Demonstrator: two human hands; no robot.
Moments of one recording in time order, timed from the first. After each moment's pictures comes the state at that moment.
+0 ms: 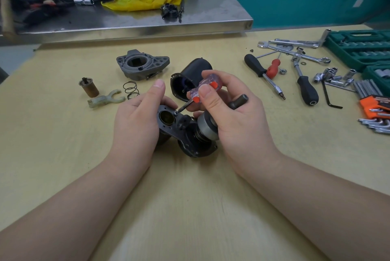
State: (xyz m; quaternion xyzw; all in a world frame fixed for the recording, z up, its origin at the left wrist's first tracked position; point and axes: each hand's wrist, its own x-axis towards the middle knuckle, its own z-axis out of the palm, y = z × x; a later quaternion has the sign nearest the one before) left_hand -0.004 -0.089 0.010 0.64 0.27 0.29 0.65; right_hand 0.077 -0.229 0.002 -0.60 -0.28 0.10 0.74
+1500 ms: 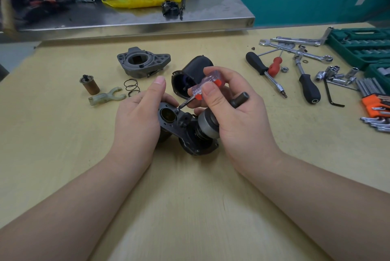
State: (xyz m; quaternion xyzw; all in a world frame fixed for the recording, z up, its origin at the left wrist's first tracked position) left_hand -0.004 -0.088 0.010 0.65 0.27 0.29 0.64; right_hand 0.077 -0.228 0.001 -0.60 -0.28 0.10 0.74
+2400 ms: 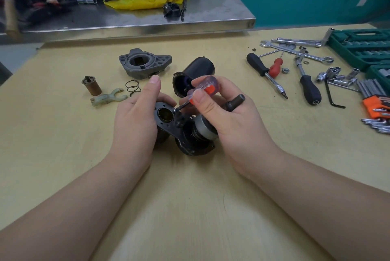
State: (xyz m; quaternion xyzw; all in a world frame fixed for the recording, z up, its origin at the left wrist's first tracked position) left_hand -0.006 -0.090 0.014 0.62 0.29 0.31 0.67; right_hand 0.076 -0.230 0.007 -0.59 -0.30 0.18 0.73
